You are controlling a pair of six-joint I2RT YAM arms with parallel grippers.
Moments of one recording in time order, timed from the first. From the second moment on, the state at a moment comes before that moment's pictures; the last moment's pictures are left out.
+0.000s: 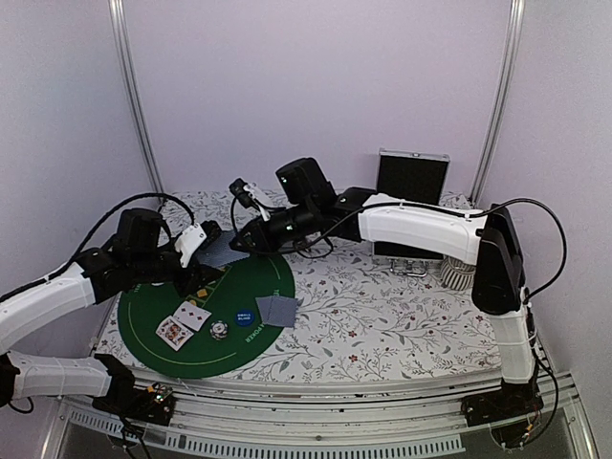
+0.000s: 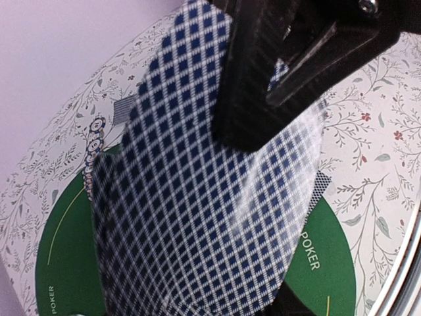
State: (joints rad) left arm -0.51 0.99 0.69 -0.31 0.21 0.38; right arm 0.99 2.18 1.98 -0.28 -0.48 0.19
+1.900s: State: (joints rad) left arm -0.27 0.94 0.71 -0.22 0.02 0.23; right arm 1.11 2.76 2.32 0.07 -0.11 -1.07
